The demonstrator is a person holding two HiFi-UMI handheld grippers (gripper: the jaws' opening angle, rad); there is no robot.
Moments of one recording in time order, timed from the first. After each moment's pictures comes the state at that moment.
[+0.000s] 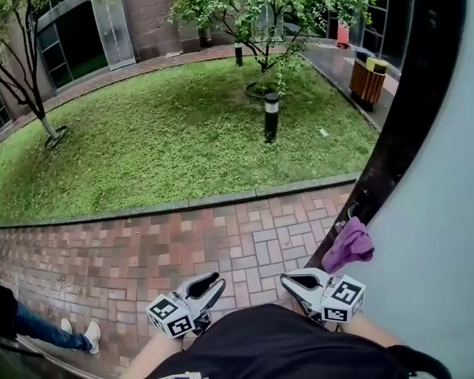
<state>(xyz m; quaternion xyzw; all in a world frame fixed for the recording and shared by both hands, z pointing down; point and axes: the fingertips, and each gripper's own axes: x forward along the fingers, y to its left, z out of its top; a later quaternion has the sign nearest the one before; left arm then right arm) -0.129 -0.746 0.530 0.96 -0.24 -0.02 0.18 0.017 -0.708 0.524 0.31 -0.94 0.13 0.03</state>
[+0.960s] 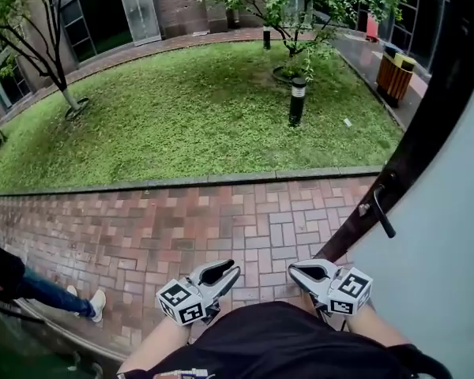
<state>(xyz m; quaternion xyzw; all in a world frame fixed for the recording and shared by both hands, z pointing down) -0.141 -0.703 0.533 0.95 -0.26 -0.01 0.18 -0.011 -0.679 0.539 0.27 -0.95 0.13 0.06</state>
